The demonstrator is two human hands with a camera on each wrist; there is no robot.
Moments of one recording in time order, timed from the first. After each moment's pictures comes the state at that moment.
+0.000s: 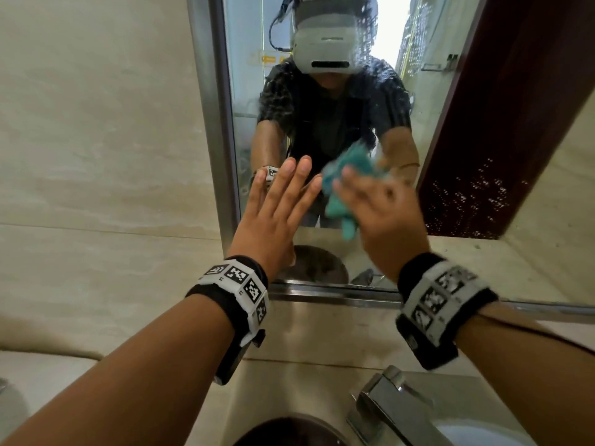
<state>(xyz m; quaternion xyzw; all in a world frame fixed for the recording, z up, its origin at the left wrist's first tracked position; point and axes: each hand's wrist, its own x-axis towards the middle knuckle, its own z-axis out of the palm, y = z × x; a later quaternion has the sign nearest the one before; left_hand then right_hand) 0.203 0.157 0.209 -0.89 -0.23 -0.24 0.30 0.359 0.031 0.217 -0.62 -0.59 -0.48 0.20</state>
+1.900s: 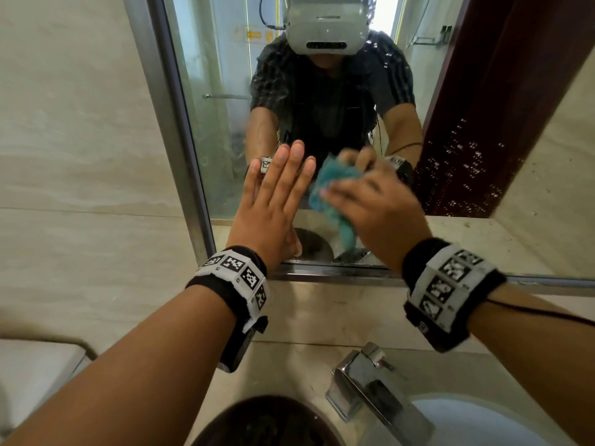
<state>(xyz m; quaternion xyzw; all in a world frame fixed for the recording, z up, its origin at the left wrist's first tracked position) 0.240 0.133 0.177 -0.87 -0.22 -0.31 0.30 0.380 -0.006 0.204 -0.59 -0.64 -0.47 0.12</state>
